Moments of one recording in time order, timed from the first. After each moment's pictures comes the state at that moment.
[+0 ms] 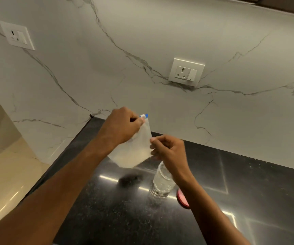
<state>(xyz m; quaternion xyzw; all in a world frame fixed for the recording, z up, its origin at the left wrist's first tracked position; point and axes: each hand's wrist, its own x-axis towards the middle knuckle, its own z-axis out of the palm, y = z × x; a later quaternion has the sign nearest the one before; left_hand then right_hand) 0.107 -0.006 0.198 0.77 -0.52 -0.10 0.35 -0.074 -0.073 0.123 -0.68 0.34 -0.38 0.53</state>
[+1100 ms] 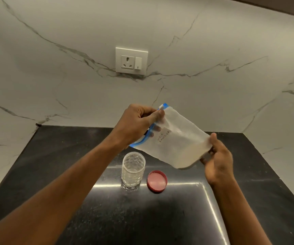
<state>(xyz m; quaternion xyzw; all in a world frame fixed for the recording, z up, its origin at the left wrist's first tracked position) -0.015 -0.081 0.198 0.51 -0.58 -0.39 0.50 -0.282 -0.109 0.127 -0.30 0.51 -0.60 0.53</state>
